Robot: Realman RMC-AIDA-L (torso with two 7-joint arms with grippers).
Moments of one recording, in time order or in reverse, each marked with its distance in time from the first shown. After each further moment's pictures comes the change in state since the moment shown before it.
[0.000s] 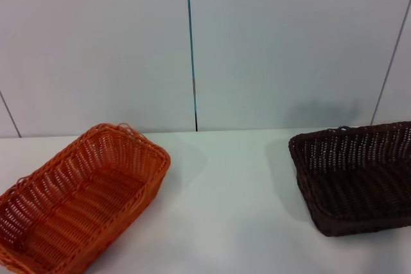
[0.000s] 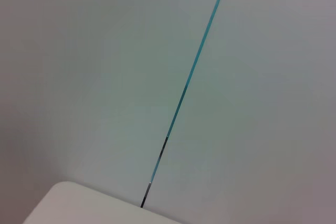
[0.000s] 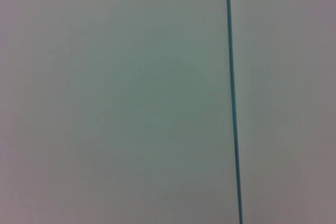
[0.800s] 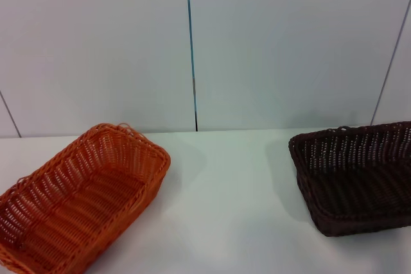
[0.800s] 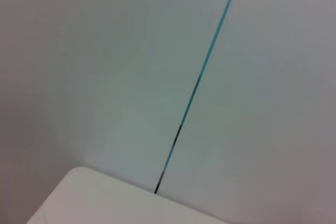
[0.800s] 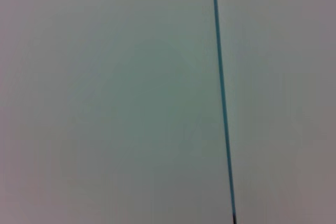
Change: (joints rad) left arm 0.022 0.000 -0.009 0.009 0.003 -0.012 0.003; right arm -0.070 0.013 -0.026 0.007 -0.001 -0.047 0.000
